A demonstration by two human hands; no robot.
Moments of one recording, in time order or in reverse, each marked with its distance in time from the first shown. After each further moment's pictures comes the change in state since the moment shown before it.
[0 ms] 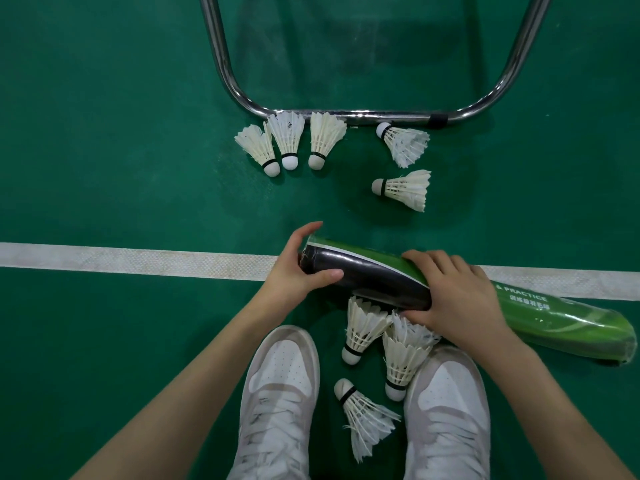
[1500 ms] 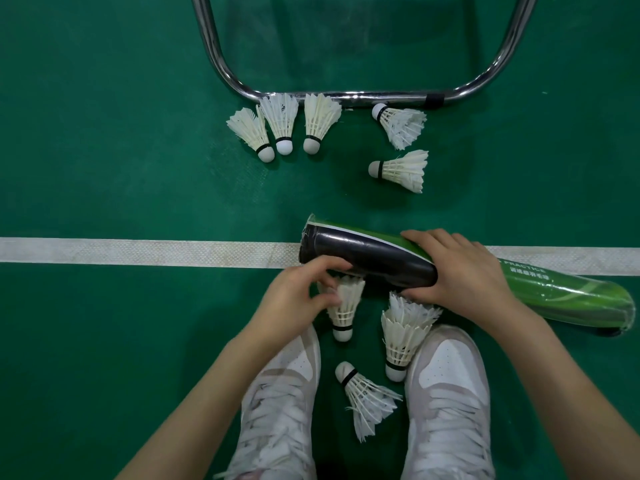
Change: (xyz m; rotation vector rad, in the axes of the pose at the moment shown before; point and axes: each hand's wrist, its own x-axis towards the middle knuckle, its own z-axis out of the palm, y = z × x) left_hand -0.043 0.005 0.014 0.423 -0.086 0.169; right_hand 0.003 0.009 -0.014 0.054 -0.128 0.015
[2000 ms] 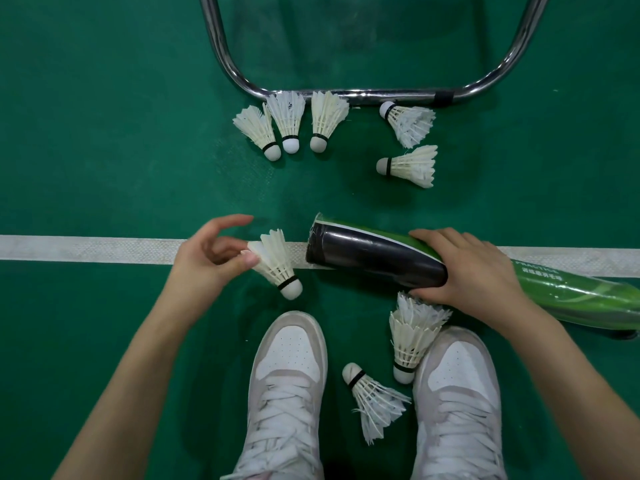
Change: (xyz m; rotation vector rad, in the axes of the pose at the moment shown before) left_hand -0.012 -0.030 -0.082 -0.411 0.322 -0.134; right_hand 0.001 0.001 -0.001 -0.027 -0.025 0.012
